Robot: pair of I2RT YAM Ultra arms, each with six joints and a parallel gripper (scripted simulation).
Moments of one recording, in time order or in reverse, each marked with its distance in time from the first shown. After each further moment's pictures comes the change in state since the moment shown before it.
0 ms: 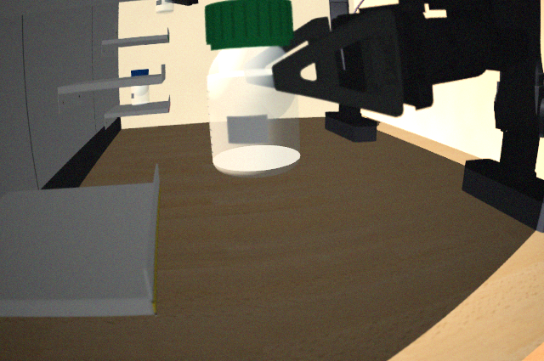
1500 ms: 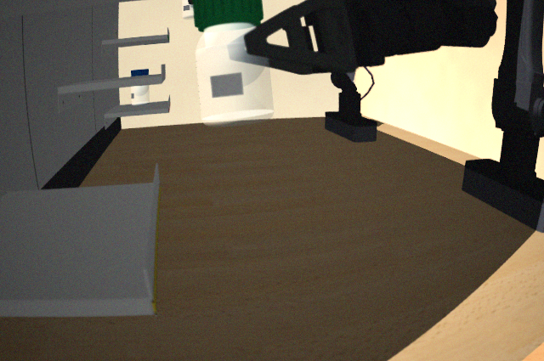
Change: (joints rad) left arm -0.218 -0.134 0.000 -0.146 -0.208 0.056; right arm -0.073 -0.297 -0.319 -0.026 -0.116 -0.010
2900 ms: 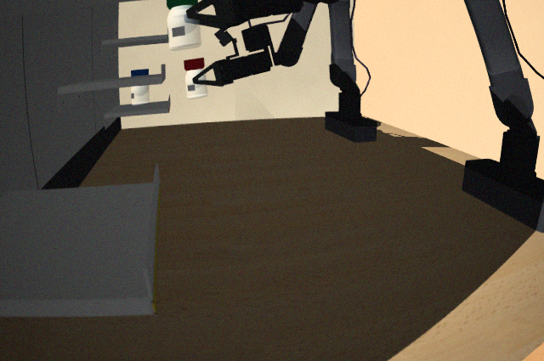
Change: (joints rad) left arm -0.980 0.421 0.849 -0.531 -0.919 -0.278; right arm 0.271 0.299 -0.737 0.992 0.209 0.016
